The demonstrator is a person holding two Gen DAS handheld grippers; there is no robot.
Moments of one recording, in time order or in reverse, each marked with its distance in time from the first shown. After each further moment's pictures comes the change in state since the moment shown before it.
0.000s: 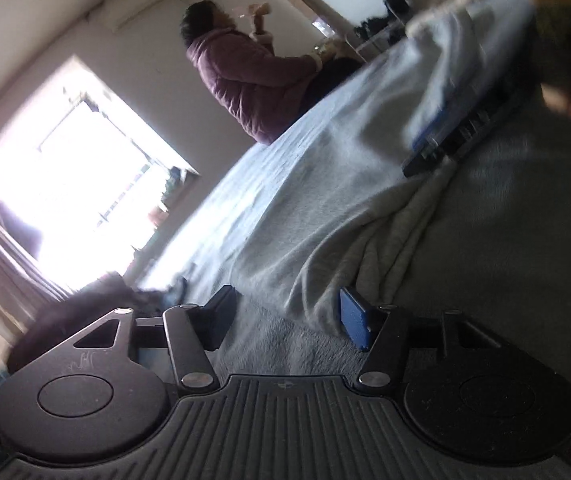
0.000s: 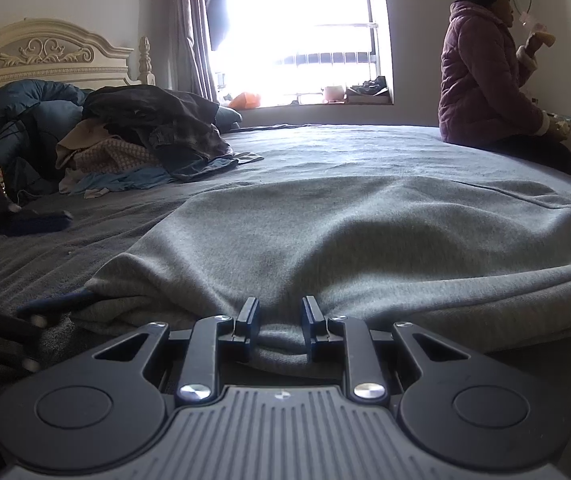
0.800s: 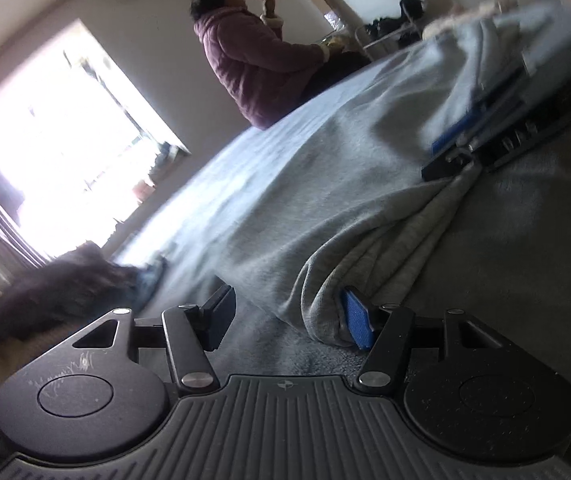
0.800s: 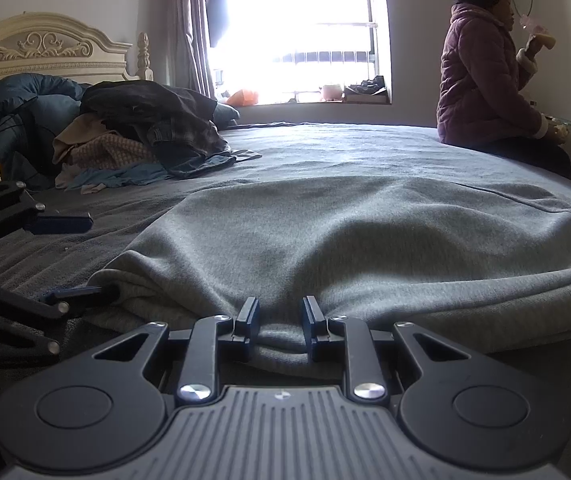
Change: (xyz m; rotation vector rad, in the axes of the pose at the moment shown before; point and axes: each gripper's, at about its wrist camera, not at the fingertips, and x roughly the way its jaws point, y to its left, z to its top) left arm 0.025 -0.017 -0.004 0.021 0.037 0.040; right arm 0.002 0.005 0.001 -0.019 0.006 -0.015
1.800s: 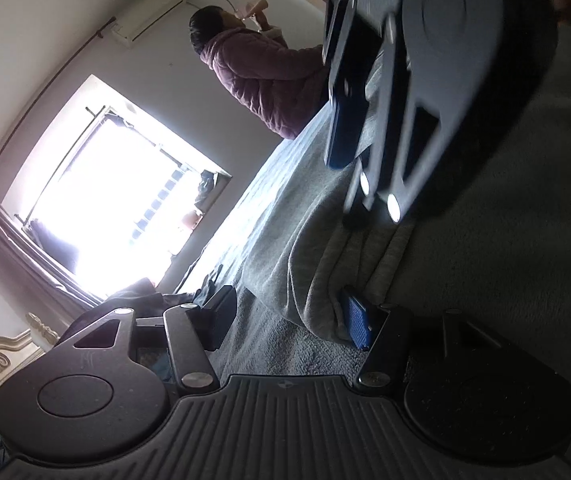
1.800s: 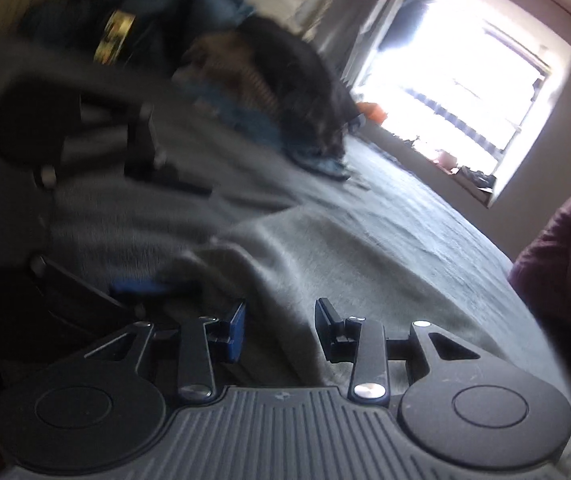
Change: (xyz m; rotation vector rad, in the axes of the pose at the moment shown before) left arm -0.007 -0.034 -0.001 0.118 -0.027 0.147; right arm 0.013 0.090 0.025 -0.703 0.040 0.094
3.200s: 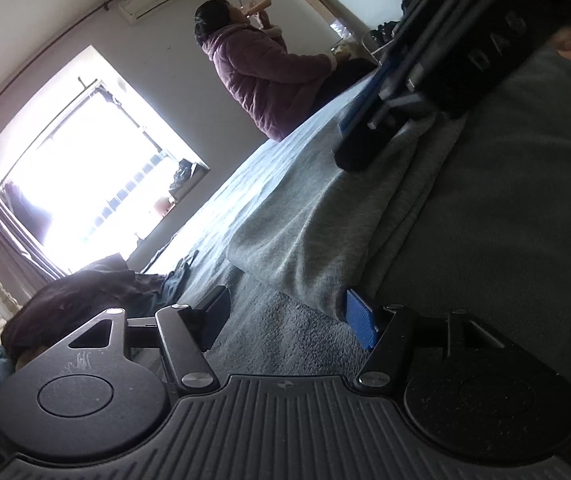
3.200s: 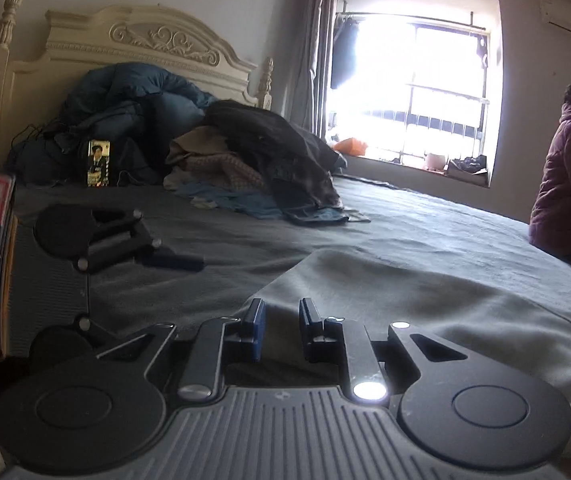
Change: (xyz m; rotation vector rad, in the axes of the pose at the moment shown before) left arm -0.016 0.030 -0.016 -0.134 -0.016 -0.123; right arm -0.048 -0.015 -0.029 0.406 -0.223 0.074
